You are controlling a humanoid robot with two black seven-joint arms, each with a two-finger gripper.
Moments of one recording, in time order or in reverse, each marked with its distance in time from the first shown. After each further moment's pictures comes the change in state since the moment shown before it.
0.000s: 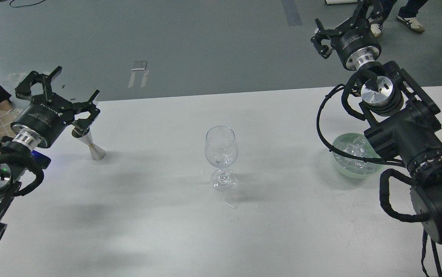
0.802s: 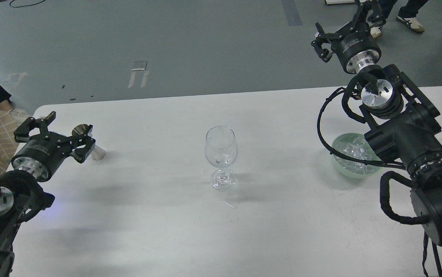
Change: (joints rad) left arm 0.185 -0.133 -0.180 -0.081 -0.013 0.217 0.000; right arm -0.012 -0.002 -0.005 0.001 0.000 0.000 0.000
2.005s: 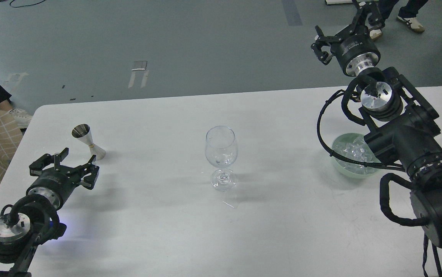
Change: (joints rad) left arm 0.063 -0.097 -0.002 0.134 0.025 -0.021 -0.013; right arm -0.009 0.002 -0.001 0.000 0.000 -0.003 0.000
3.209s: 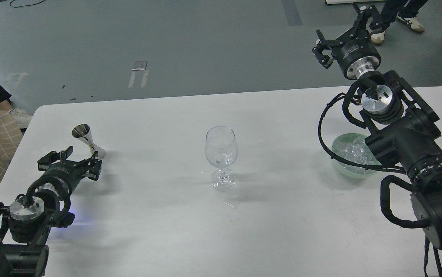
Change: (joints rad) left arm -0.200 -0.077 0.007 0.293 0.035 -0.012 0.013; right arm -0.012 -0.003 -0.001 -0.004 -0.001 0.000 0.000
